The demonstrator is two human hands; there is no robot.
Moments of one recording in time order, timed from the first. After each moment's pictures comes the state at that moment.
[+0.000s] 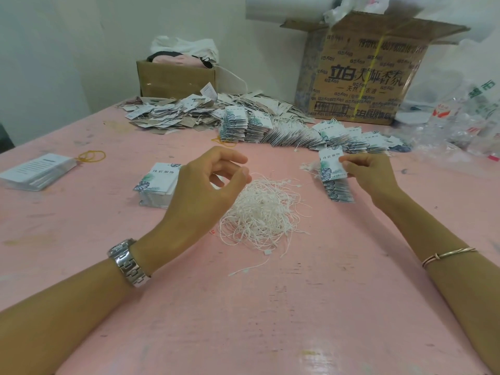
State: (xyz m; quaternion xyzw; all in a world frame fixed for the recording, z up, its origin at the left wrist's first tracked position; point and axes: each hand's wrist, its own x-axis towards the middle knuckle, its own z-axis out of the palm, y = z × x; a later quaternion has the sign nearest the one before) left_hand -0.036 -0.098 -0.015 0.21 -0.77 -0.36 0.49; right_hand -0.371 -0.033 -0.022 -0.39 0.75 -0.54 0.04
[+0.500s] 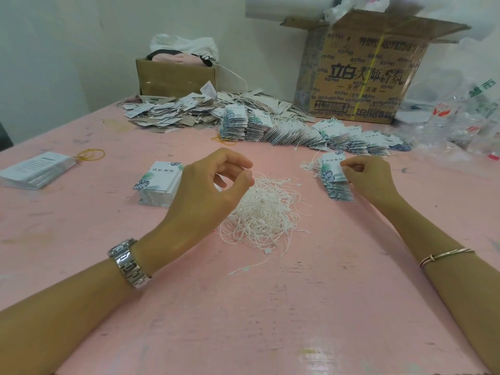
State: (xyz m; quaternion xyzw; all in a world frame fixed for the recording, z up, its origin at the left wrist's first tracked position) left_hand -0.035 -0.093 -0.015 0.22 -0.78 -0.35 0.48; right_hand -0.360 -0.025 -0.025 -0.44 0.80 -0.41 -0.07
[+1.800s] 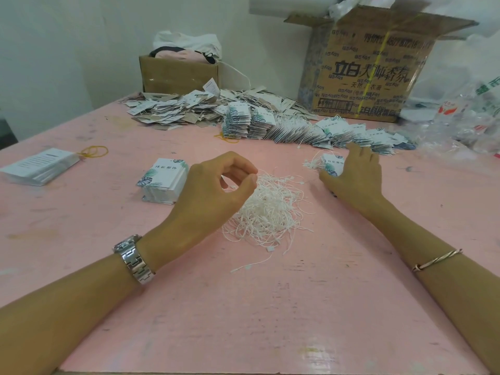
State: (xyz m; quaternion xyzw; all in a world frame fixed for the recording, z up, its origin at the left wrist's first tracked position) left_hand -0.035 -0.092 -0.016 0.24 -0.80 -0.33 0.44; right_hand -0.319 -0.037 -0.028 -0.42 0.86 -0.23 -0.17
